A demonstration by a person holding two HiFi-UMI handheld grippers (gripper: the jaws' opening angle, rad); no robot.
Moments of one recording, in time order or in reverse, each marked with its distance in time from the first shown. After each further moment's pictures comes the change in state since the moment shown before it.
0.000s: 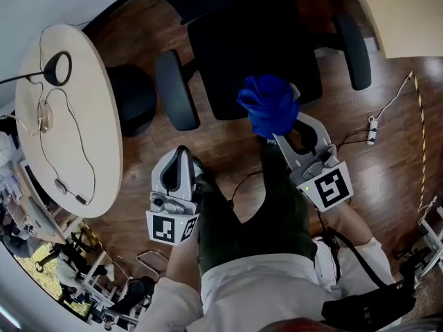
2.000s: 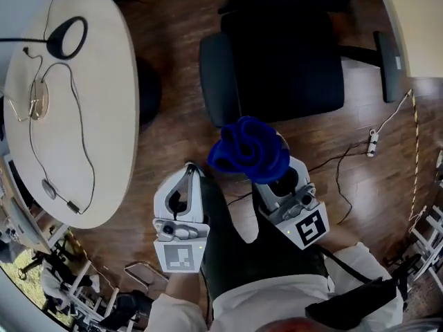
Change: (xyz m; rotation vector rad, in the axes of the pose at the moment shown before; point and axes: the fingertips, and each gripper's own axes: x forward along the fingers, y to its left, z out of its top) left arm -0.097 0.089 -0.021 0.191 0.104 0.066; right arm 0.071 0.178 0.002 0.034 -0.302 0.062
